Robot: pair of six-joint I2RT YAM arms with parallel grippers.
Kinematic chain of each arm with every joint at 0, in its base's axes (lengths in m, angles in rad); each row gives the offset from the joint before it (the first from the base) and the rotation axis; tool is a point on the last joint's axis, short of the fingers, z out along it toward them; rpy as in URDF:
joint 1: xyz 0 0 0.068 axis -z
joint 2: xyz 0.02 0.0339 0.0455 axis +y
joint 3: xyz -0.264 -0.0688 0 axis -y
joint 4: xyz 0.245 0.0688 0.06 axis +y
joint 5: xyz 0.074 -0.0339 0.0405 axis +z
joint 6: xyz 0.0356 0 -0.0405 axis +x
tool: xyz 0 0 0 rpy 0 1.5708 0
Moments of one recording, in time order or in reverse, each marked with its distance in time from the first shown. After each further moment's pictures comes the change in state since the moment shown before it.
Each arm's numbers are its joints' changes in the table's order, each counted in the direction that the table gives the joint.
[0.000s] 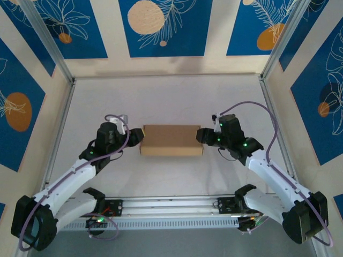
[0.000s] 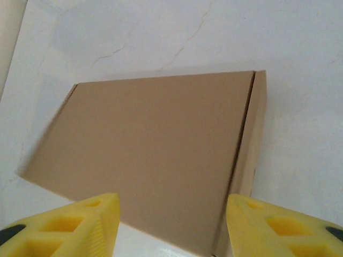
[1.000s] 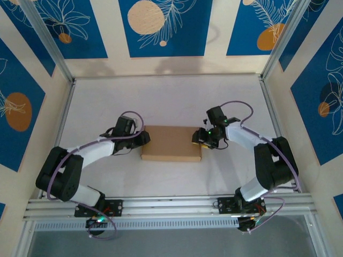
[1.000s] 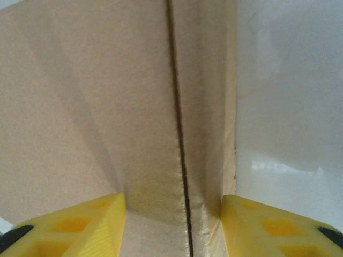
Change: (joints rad) left arm -0.022 0.513 0.146 0.043 -0.022 -0.028; right arm 0.107 0.592 0.195 0.122 0.218 0.034
